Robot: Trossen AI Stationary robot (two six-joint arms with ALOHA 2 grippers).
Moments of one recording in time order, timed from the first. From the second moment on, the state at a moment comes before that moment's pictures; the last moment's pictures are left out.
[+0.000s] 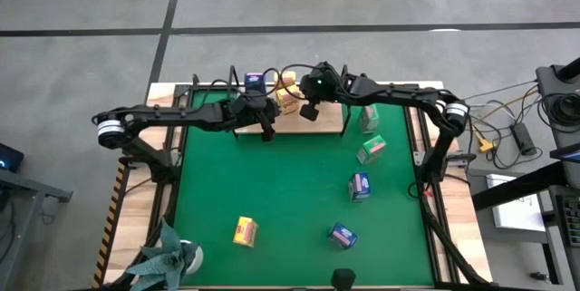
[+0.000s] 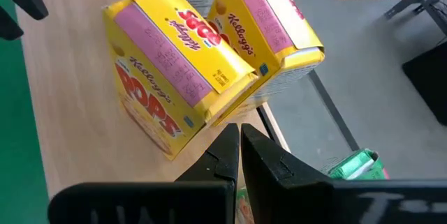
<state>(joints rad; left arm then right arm) 0.32 1.49 0.97 -0.07 -0.28 0.38 -0.47 1.77 1.37 -0.27 0.16 -0.29</state>
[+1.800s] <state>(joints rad) 0.36 1.50 0.97 -0.12 -0.36 0.35 -0.44 1.75 1.37 -0.29 0.08 -0.29</state>
